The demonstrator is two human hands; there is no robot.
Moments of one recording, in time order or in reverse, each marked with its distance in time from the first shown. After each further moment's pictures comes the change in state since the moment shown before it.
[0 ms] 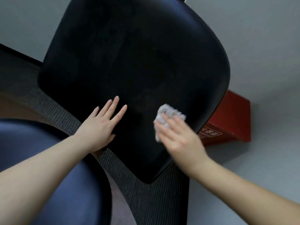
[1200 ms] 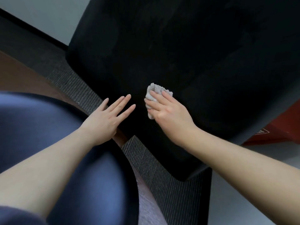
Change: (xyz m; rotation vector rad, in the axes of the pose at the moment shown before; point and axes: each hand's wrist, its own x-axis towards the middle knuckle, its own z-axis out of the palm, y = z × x) left_hand -0.038 -0.081 0.106 0.205 0.075 0.082; right_hand 0.093 -0.078 0.105 -0.044 -0.127 -0.178
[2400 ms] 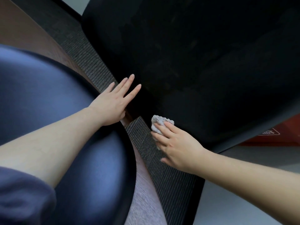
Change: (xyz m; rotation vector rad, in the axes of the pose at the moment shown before) left_hand -0.012 0.024 0.002 -0.183 -0.090 -0.175; right_hand -0.088 -0.039 0.011 -0.094 -0.547 -0.462
